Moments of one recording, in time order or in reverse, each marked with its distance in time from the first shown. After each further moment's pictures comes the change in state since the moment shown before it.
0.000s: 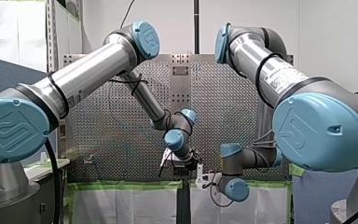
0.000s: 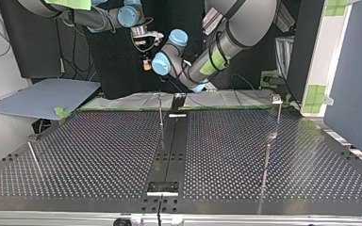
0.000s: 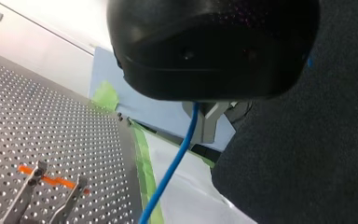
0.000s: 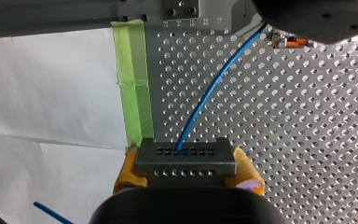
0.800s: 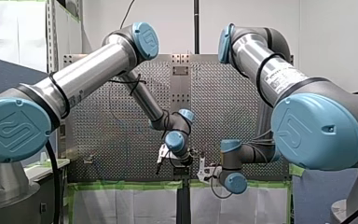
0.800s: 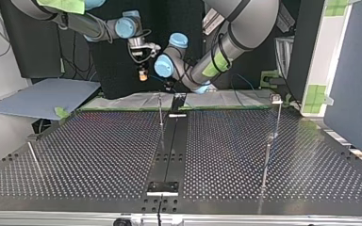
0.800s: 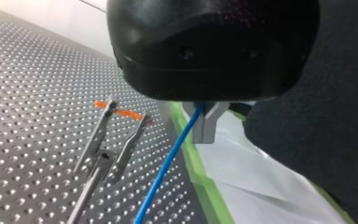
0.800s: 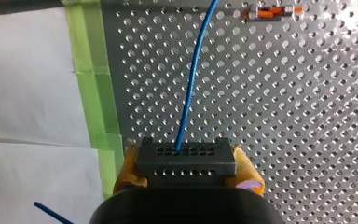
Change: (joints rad) left arm 0.021 0.000 0.000 0.108 -0.121 0.023; right arm -0.044 -0.003 -0.094 0.042 -0.005 0.003
